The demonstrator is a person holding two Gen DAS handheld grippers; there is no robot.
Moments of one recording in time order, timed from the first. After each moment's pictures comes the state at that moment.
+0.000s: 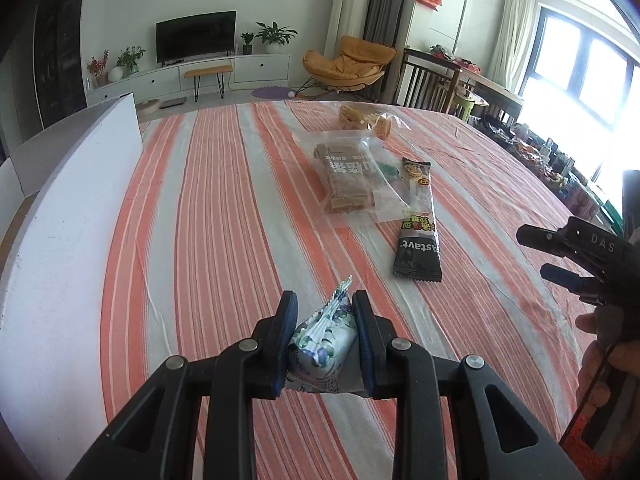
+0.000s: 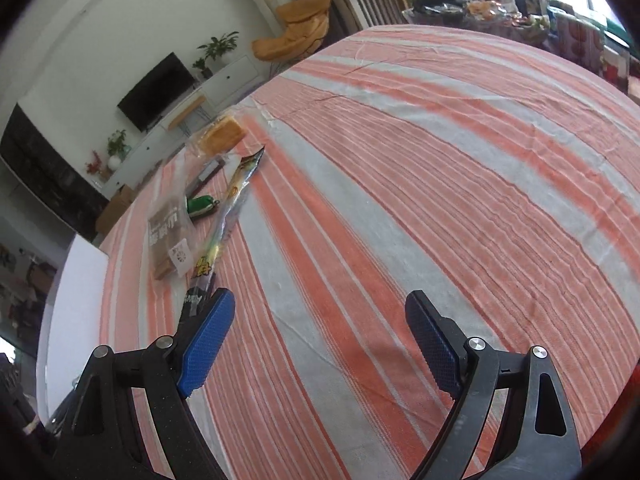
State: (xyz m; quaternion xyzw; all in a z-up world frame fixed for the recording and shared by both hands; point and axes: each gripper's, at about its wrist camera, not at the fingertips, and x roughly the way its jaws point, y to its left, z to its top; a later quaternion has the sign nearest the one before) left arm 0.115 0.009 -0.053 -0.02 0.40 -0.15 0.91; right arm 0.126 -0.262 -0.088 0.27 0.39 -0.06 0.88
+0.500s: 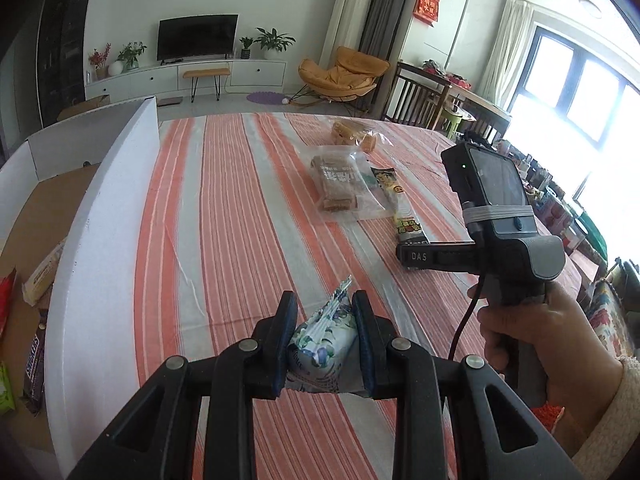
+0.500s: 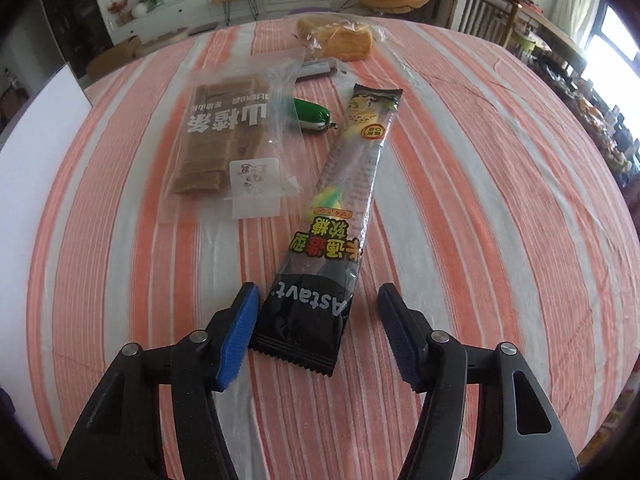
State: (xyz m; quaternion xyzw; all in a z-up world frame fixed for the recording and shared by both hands) left arm 0.061 0.038 -0.018 -0.05 0.39 -0.18 0.90; right arm 0.201 -0.140 -0.108 0.01 0.52 -0.03 0.86
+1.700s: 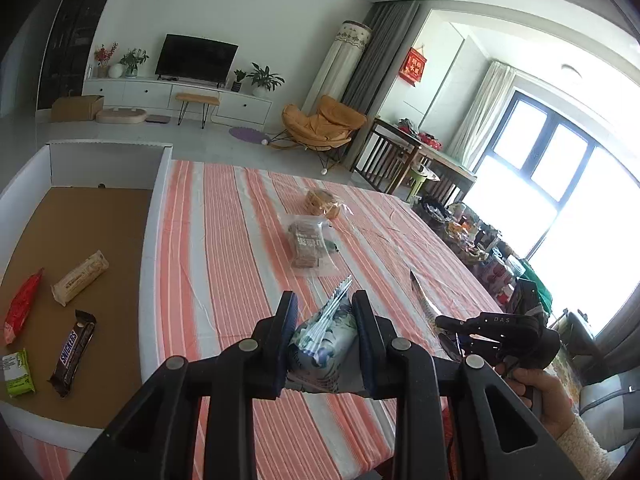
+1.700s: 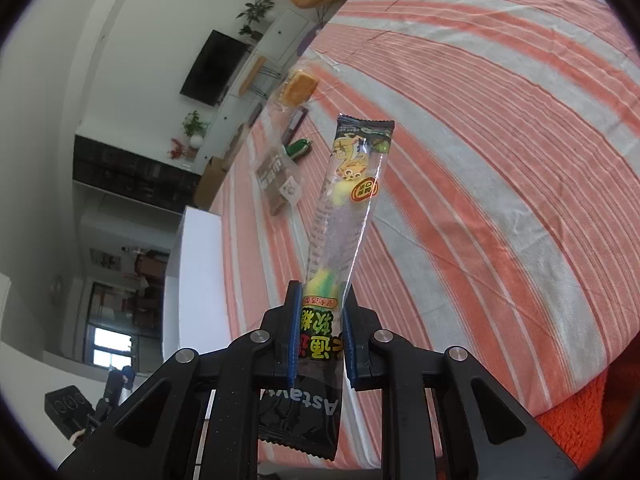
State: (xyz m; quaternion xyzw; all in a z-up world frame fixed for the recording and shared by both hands) left arm -0.007 0.116 0.082 -0.15 0.31 -0.21 0.91; right arm 0.055 -0.279 -0.066 0.42 0.42 0.12 0.79
